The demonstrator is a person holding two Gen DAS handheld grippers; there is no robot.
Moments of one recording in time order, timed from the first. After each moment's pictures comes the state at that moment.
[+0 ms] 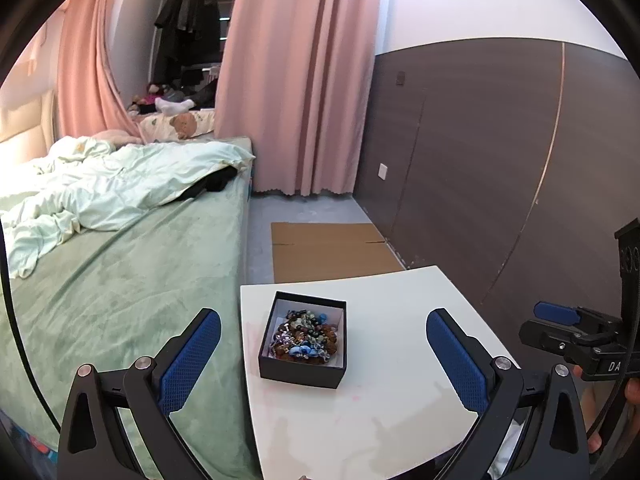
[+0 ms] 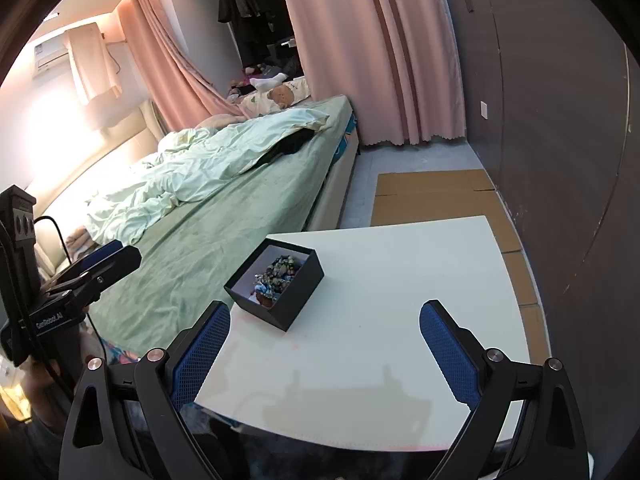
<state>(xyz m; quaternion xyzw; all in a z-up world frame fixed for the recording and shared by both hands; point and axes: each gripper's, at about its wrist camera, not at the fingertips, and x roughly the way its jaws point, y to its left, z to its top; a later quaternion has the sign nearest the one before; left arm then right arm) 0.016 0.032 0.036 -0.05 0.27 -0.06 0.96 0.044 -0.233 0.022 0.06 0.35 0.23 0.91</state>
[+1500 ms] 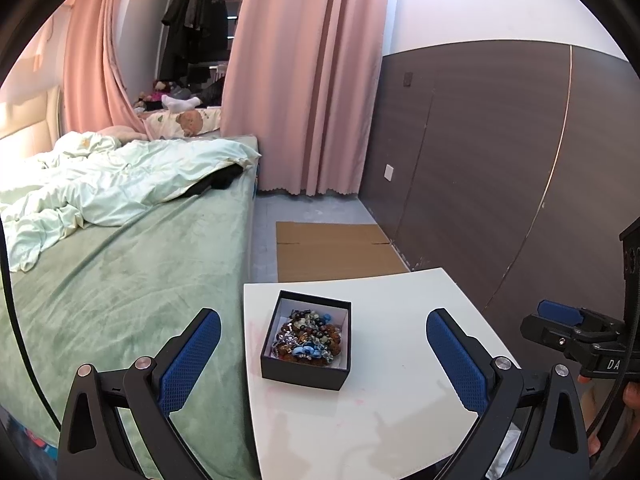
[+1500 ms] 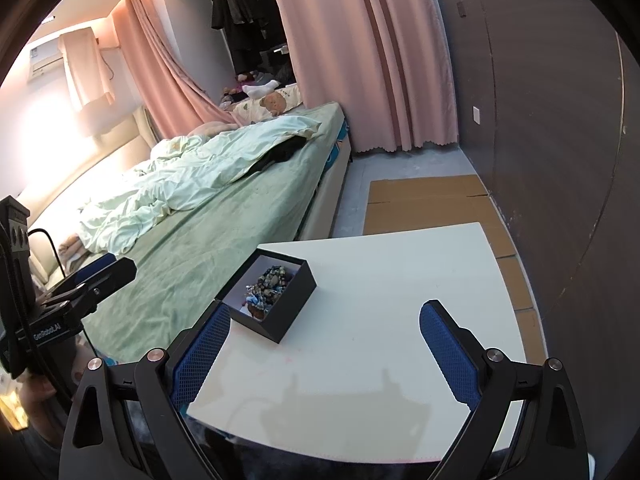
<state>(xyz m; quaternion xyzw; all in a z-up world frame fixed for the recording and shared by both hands) 0.021 0.032 0.031 -0.05 0.27 -0.05 0.96 0.055 -0.233 0.021 0.06 0.34 0.22 0.91</state>
